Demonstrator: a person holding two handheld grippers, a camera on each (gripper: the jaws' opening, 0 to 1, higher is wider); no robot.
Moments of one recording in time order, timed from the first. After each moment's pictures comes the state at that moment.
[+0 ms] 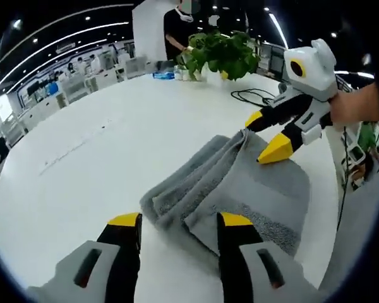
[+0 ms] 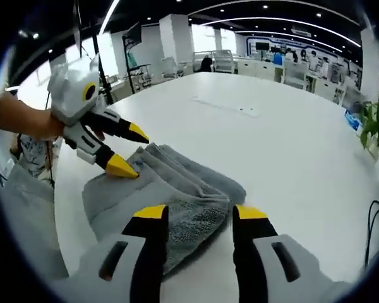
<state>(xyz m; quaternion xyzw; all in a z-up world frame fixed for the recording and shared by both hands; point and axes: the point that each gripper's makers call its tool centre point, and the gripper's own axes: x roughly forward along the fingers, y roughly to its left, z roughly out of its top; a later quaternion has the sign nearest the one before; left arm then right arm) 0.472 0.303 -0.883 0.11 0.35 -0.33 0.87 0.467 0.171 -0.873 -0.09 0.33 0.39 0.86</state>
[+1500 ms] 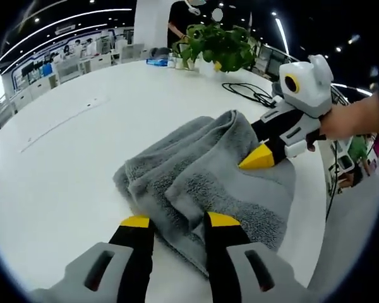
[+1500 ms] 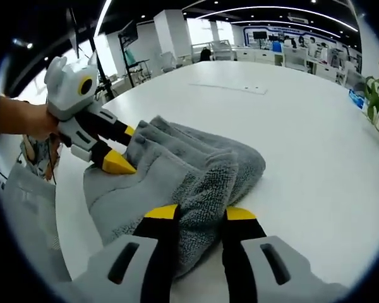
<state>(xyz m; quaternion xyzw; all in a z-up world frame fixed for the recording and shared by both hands) 0.445 0.286 -0.905 0.11 0.38 -0.36 0.84 0.451 0.177 -0.911 -0.07 0.37 0.38 0.85</state>
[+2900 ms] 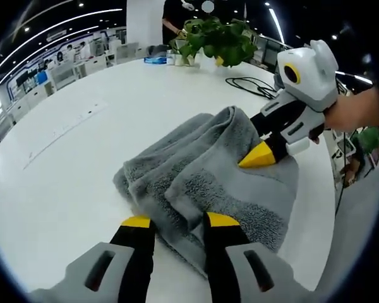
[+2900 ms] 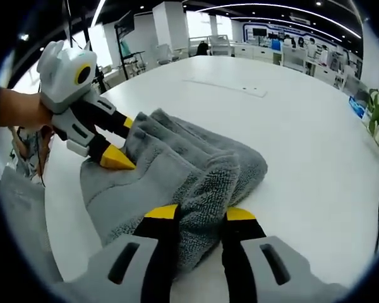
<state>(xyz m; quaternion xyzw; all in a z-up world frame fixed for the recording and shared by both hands) 0.481 0.295 -0.905 0.15 0.39 -0.37 0.83 0.481 0.187 -0.910 -0.10 0.38 0.36 0.85</state>
